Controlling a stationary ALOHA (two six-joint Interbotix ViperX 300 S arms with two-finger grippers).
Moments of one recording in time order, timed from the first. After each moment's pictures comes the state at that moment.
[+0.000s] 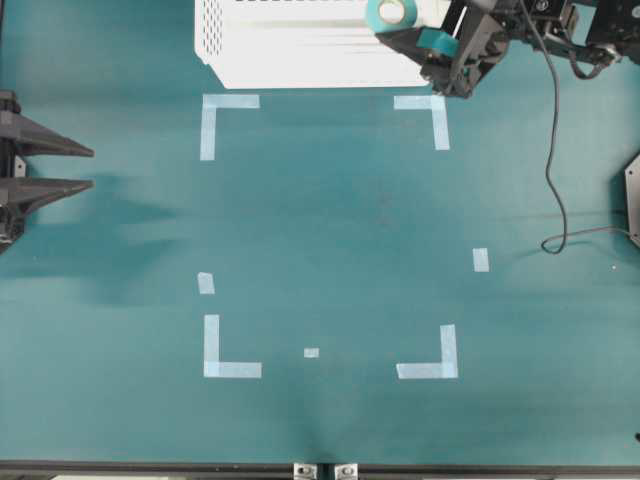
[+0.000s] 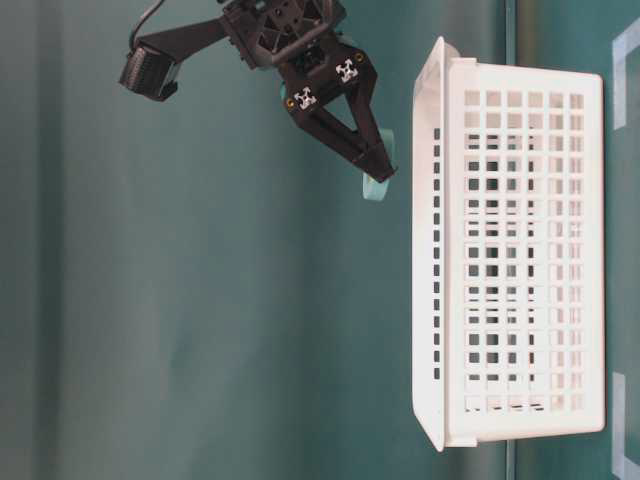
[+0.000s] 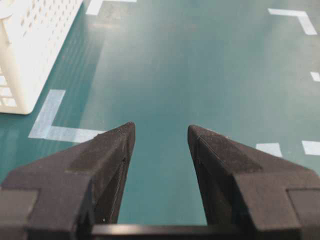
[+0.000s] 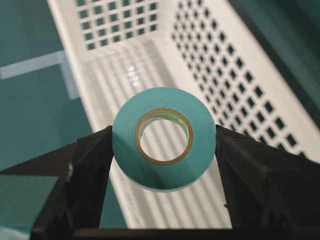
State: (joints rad) left arm 0.06 -1.40 1.60 -0.03 0.00 -0.02; right arm -0.42 -0.22 0.76 -0.09 -0.09 0.23
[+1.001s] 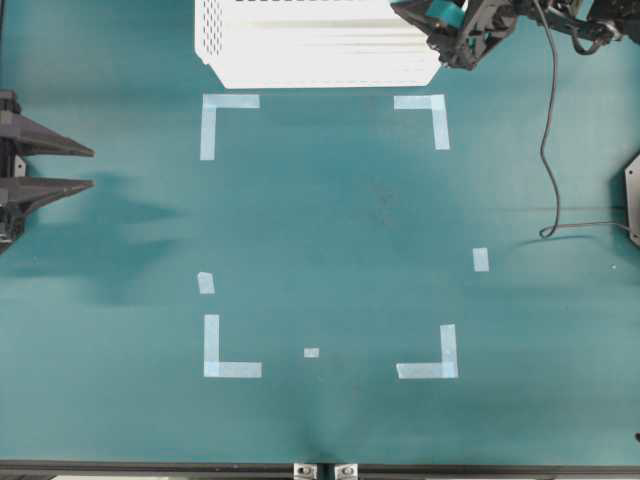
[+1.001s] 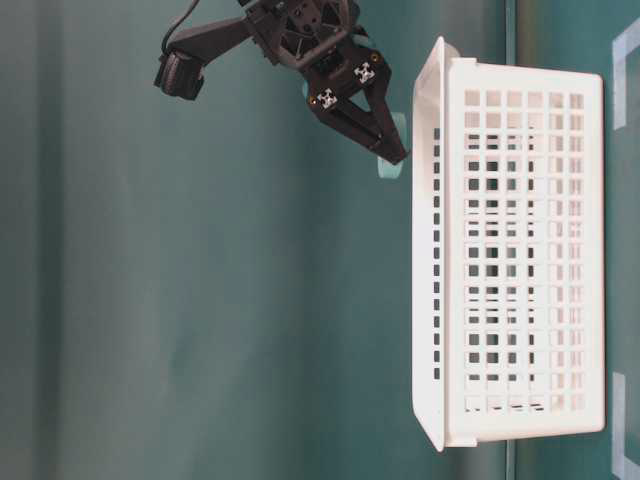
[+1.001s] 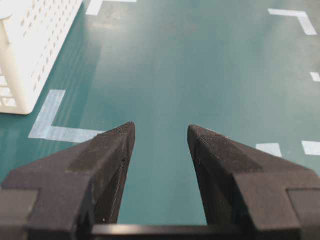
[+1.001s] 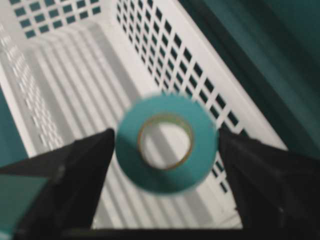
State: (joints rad) left arm 0.06 -1.40 1.59 -0.03 0.00 -0.02; right arm -0.51 -0.19 0.76 -0.12 -0.08 0.22
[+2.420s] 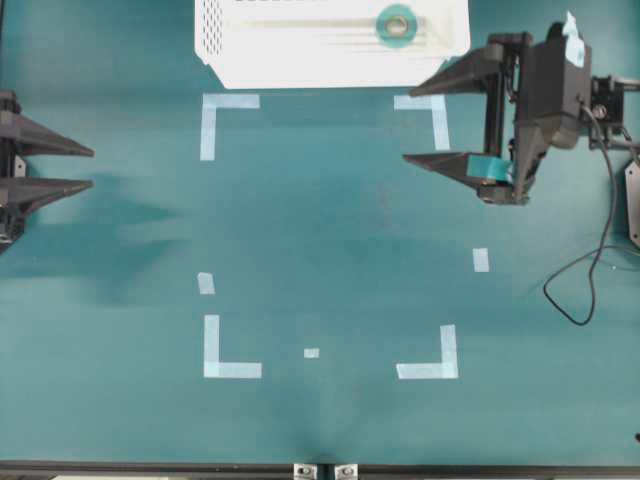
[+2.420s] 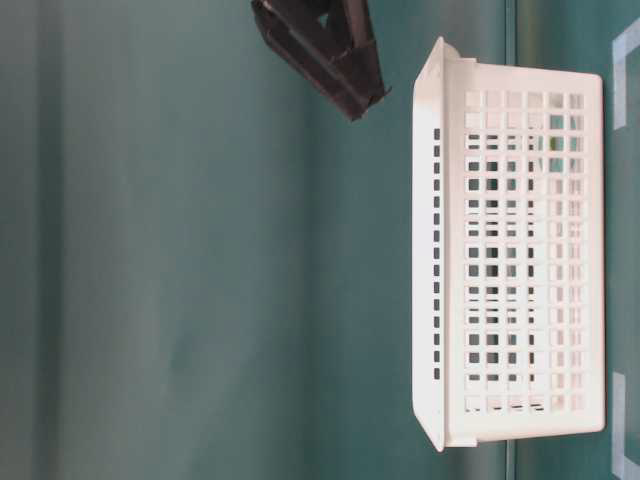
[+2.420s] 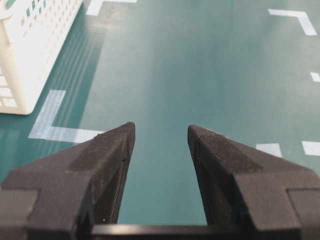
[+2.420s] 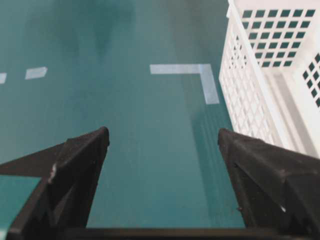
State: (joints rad) left arm 0.06 -1.40 1.59 -0.03 0.00 -0.02; right arm -0.12 -0.42 0.97 -0.13 -0.23 0.23
